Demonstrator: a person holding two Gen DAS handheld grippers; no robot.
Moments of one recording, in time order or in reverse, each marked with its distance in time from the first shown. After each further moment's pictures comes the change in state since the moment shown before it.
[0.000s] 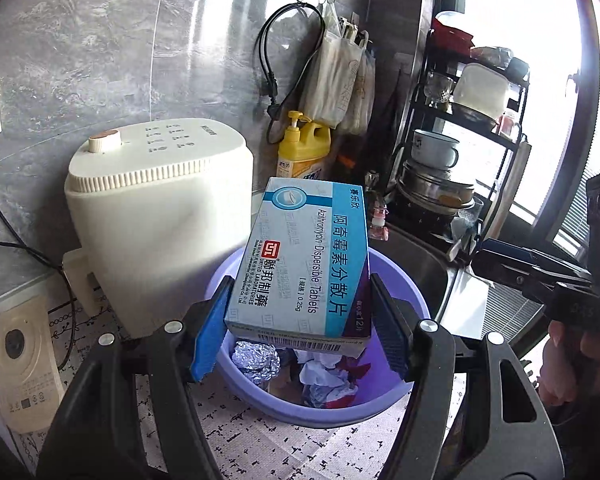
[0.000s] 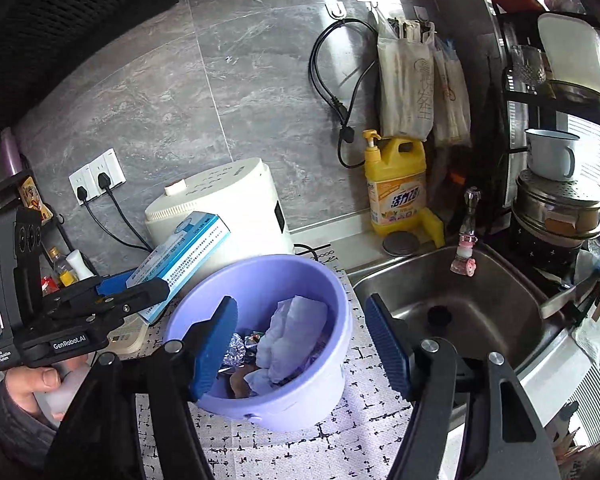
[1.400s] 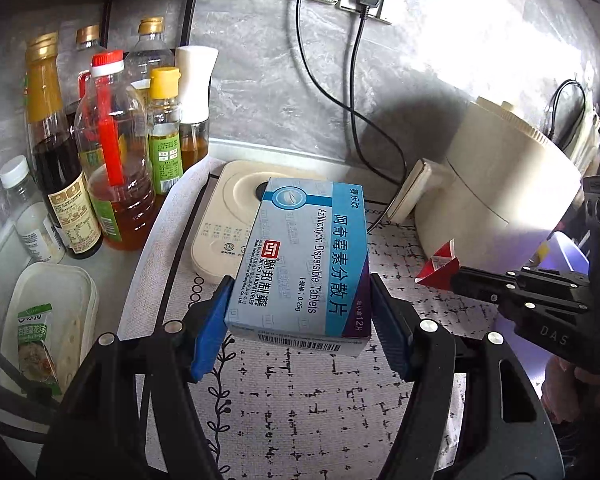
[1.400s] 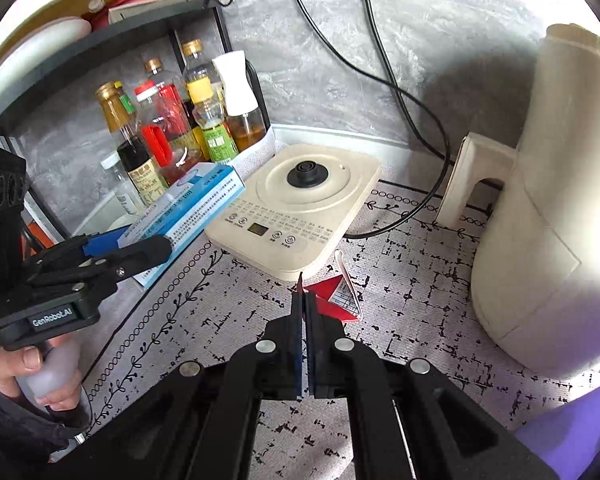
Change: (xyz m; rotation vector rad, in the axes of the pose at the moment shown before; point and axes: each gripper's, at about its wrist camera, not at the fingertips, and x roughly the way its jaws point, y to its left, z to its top) left arm -0.148 0.225 -0.164 -0.530 -0.026 0.587; right arm 0.192 0.308 -0.091 -0.536 0.417 0.545
